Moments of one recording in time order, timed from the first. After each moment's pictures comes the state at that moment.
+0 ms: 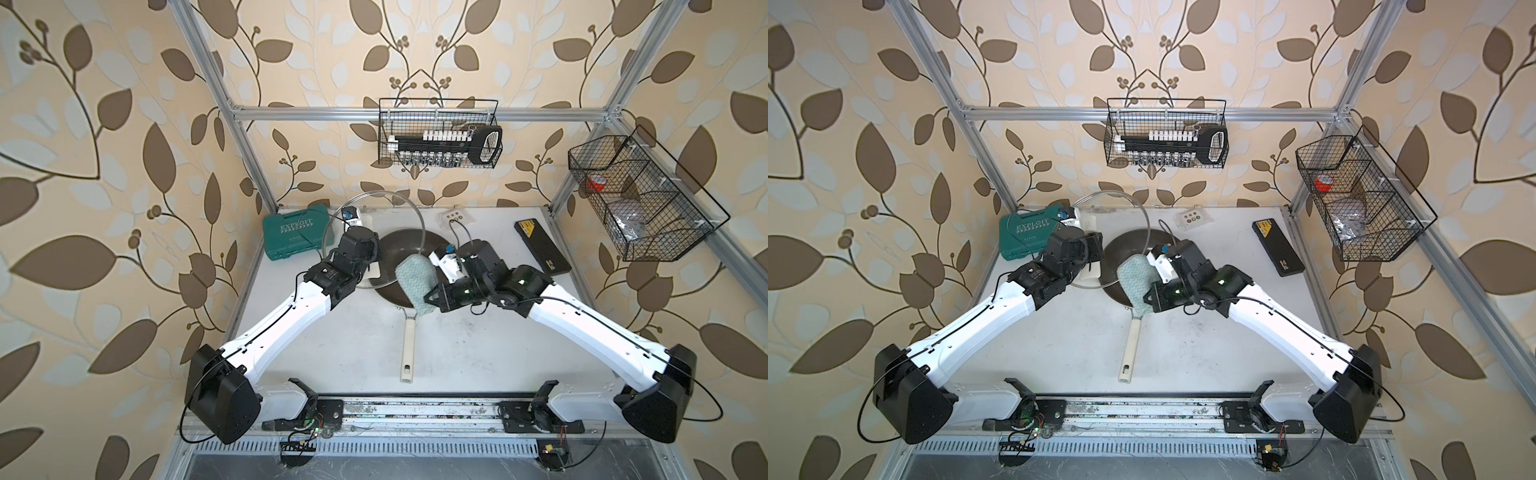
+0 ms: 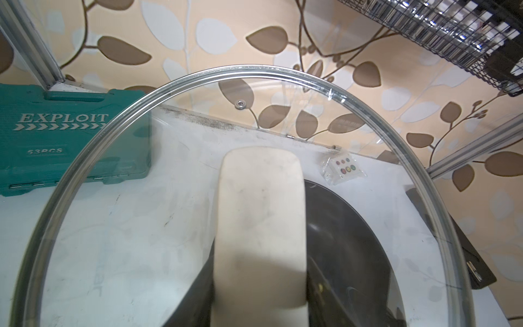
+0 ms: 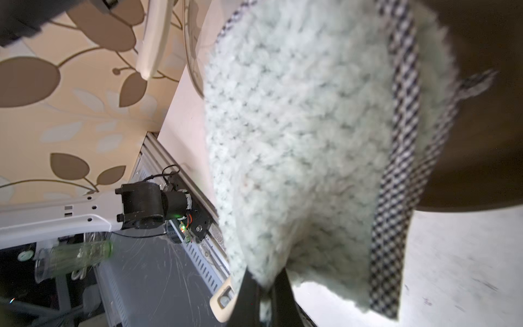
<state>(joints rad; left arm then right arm) -0.54 1.31 1.12 -0.27 -0.35 -0.55 0.68 1.27 1.23 -0.77 -0.30 0.48</state>
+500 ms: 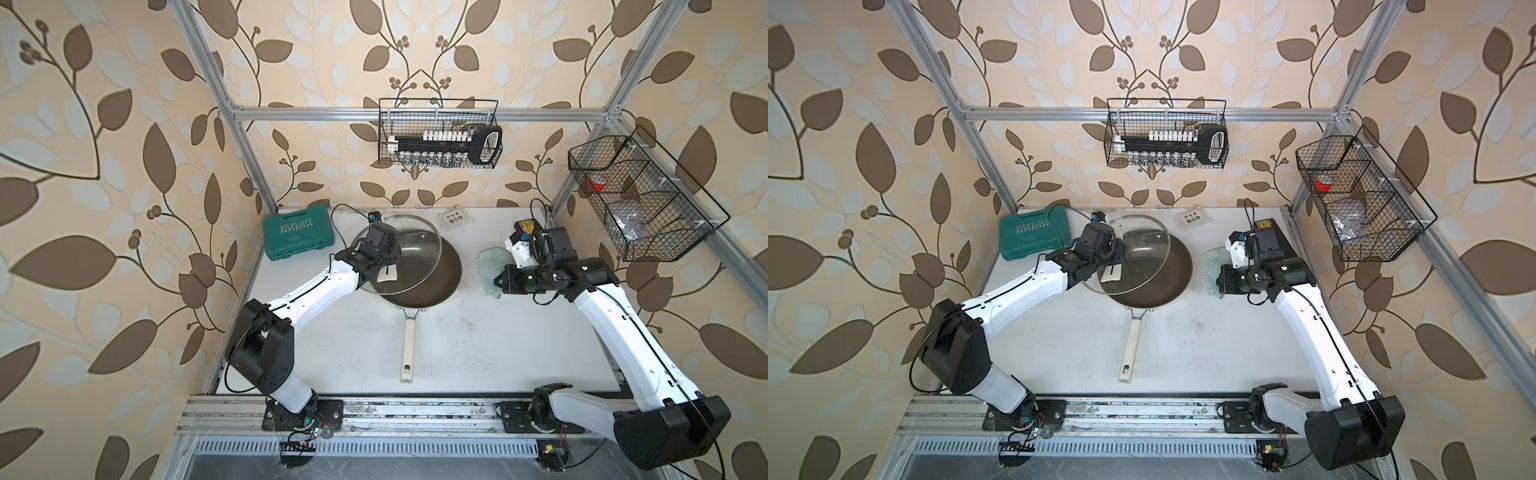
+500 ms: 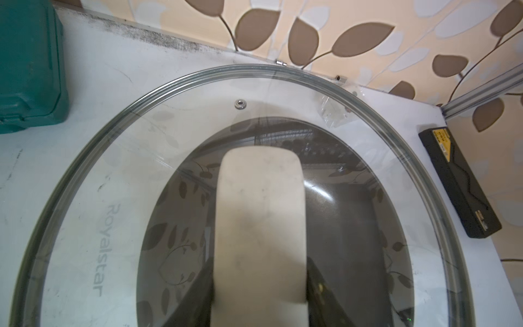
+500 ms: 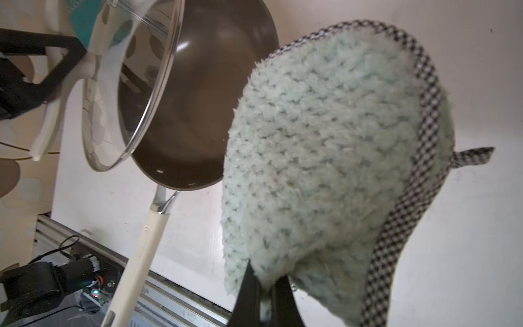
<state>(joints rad) -0.56 1.59 1.25 -0.35 -0.21 -0.61 0.15 1.21 1.21 -1.04 -0.24 0.20</state>
